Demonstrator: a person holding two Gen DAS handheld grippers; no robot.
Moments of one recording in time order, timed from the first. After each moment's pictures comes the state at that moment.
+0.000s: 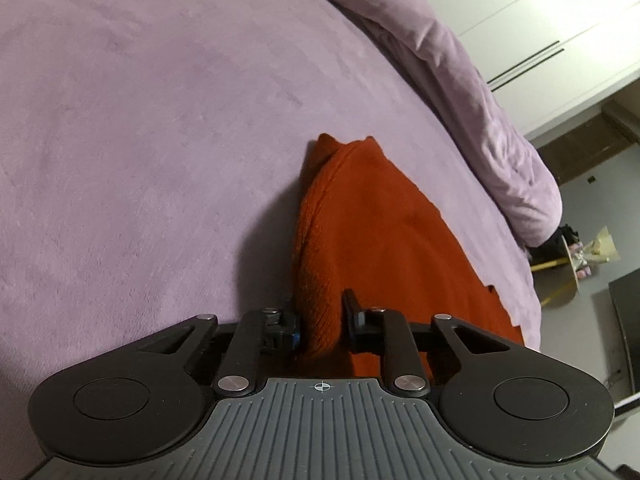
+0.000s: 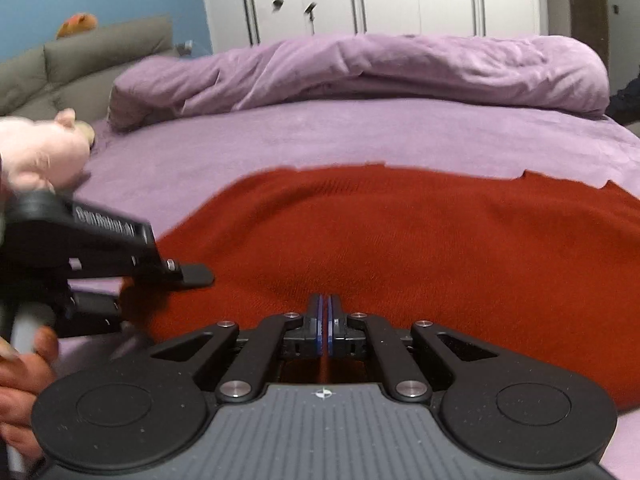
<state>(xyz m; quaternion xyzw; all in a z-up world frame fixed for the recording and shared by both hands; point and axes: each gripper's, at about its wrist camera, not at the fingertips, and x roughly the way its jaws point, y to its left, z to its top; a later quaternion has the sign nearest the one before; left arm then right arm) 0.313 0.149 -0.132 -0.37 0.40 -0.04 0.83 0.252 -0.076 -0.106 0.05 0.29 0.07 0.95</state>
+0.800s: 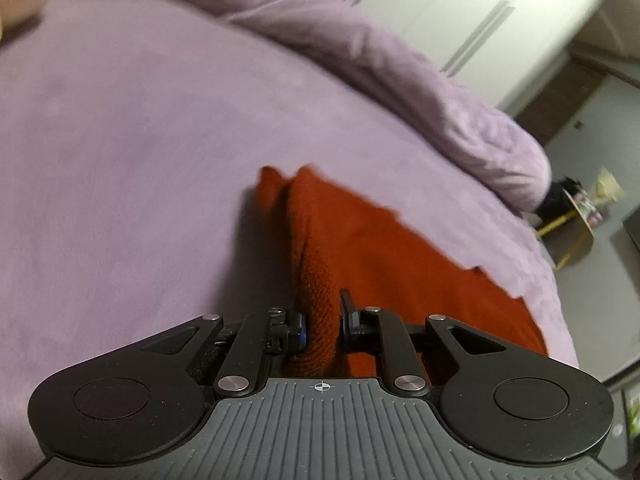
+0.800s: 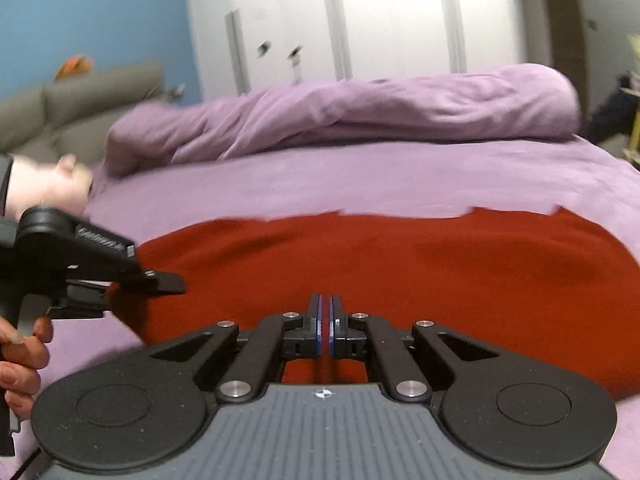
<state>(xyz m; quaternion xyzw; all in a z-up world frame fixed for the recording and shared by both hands) 0.305 0.110 -0.068 -0.25 0.37 -0.07 0.89 0.204 -0.134 -0.091 0.07 0.23 0.05 0.97</state>
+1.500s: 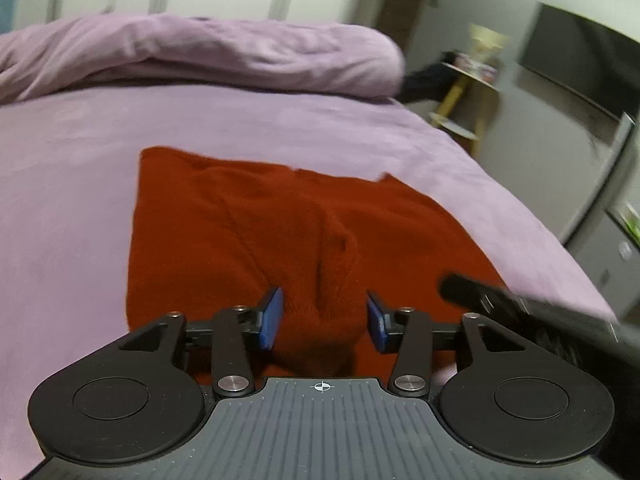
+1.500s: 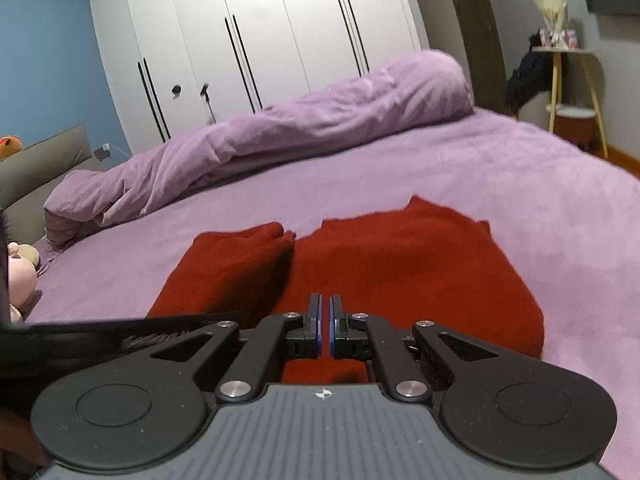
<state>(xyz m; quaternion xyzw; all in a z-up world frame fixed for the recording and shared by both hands) 0.282 -0.075 -0.068 -0.03 0.35 -0.25 0.90 0.177 -0.253 -0.079 0.16 0.23 -0.03 0.96</state>
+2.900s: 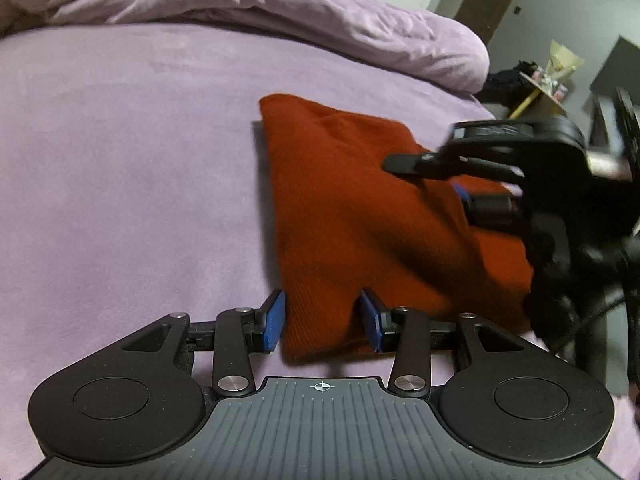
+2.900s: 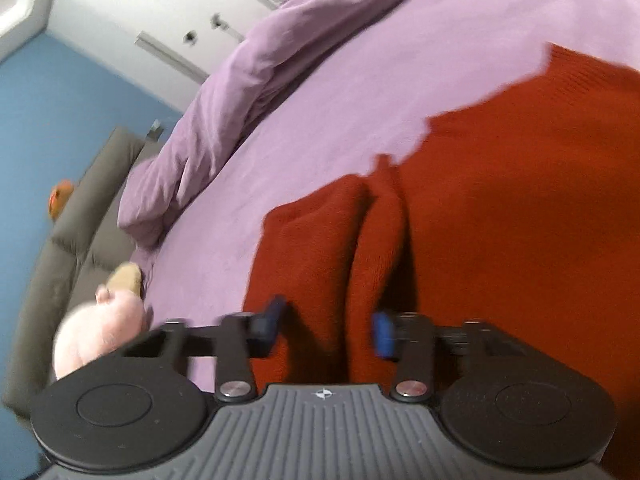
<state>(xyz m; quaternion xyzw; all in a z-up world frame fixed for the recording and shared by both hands) 0.274 -0.008 -0.089 -0.09 0.41 -0.15 0.90 0.325 -0.248 -0.096 0.35 0.37 0.13 0.85</state>
